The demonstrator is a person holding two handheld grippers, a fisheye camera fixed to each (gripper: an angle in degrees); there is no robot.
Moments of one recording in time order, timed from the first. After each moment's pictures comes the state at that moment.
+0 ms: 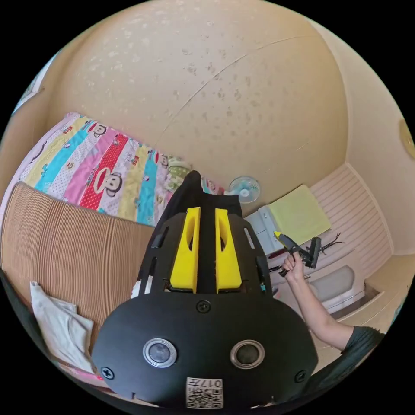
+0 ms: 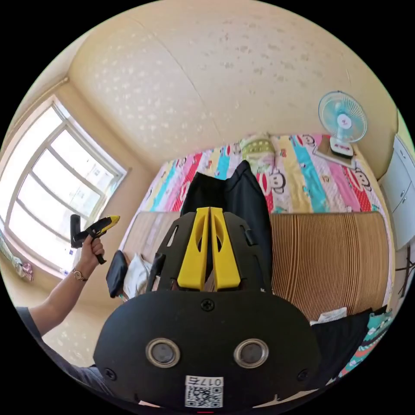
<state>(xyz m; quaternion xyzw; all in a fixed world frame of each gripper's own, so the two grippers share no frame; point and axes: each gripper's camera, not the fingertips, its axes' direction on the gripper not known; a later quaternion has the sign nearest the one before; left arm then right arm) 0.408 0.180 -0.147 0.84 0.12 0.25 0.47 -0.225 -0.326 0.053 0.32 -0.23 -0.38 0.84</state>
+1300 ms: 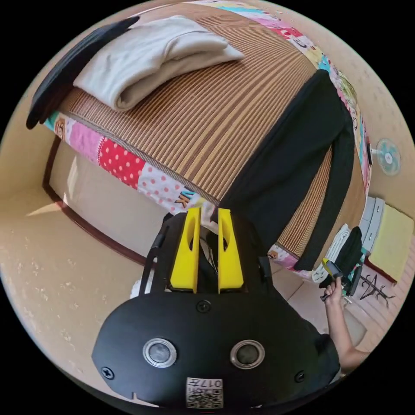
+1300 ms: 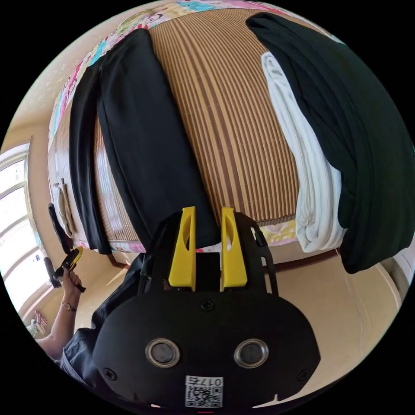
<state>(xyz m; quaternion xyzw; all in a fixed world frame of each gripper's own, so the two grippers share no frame) 0.085 -0.072 0.156 0.70 0.15 -0.01 0.70 0.121 -0.347 0.041 0.06 -0.09 -0.17 0.98</state>
